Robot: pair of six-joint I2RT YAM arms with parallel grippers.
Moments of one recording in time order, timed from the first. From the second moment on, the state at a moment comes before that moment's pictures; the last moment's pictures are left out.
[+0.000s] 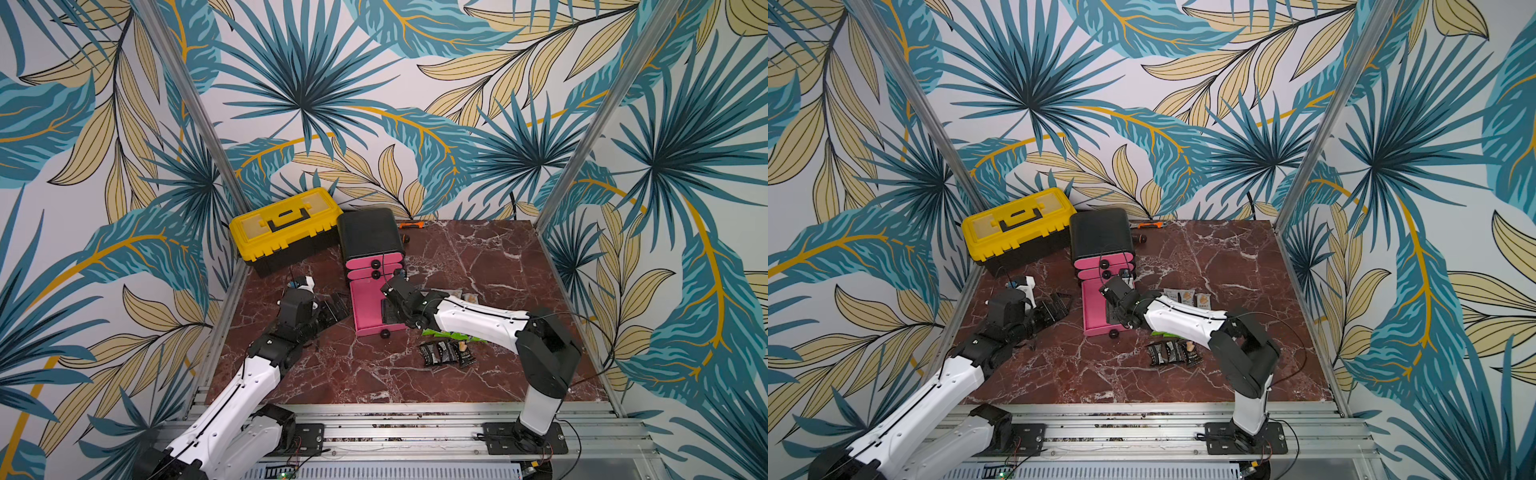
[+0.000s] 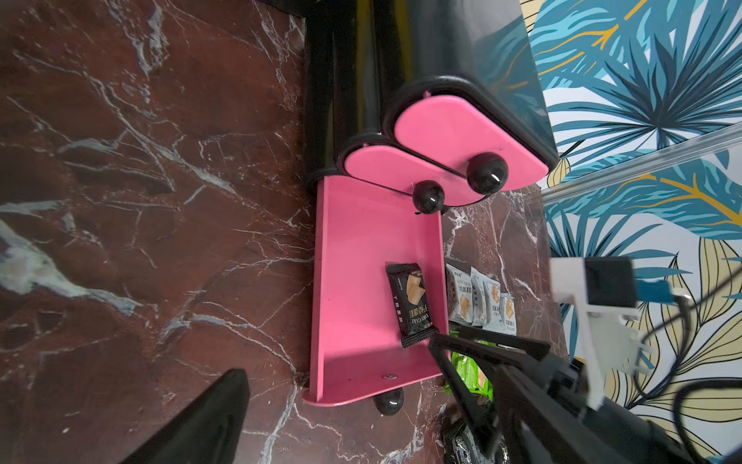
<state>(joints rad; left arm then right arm) -0.31 0.91 0.59 -0.24 0.12 -0.81 0.85 1.86 1.30 -0.43 0.27 0.65</state>
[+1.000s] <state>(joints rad) -0.30 0.92 0.58 -0.23 0.14 -0.78 0.85 2.04 1.35 -0.33 0.31 0.62</state>
